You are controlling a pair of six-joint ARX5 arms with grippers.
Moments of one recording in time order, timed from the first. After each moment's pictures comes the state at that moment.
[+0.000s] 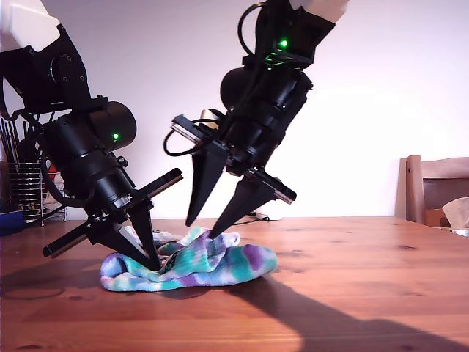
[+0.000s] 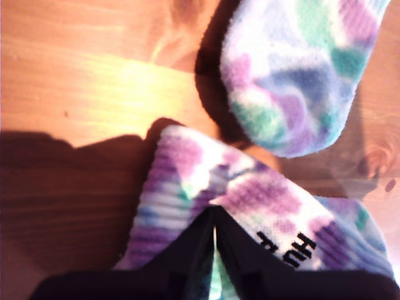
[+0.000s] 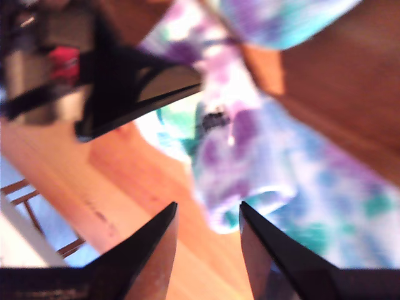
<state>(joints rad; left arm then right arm) -0.37 1.96 1.20 -0.45 0.43 -0.70 0.59 2.13 1.71 -0.91 -0.51 0.20</state>
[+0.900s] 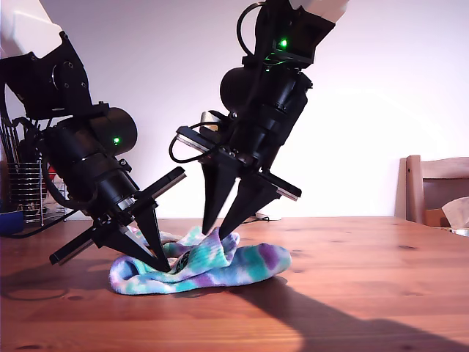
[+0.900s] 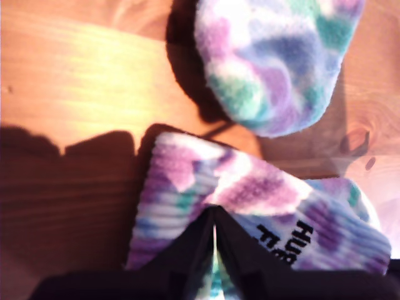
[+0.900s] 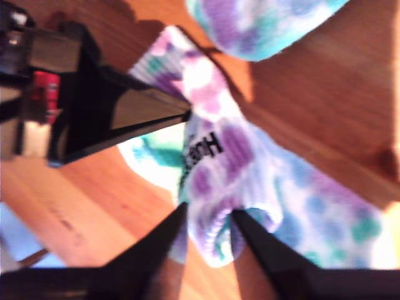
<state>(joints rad) -0.37 1.97 1.20 -0.45 0.53 -0.70 0.60 2.13 1.71 -0.90 -0.40 0.13</state>
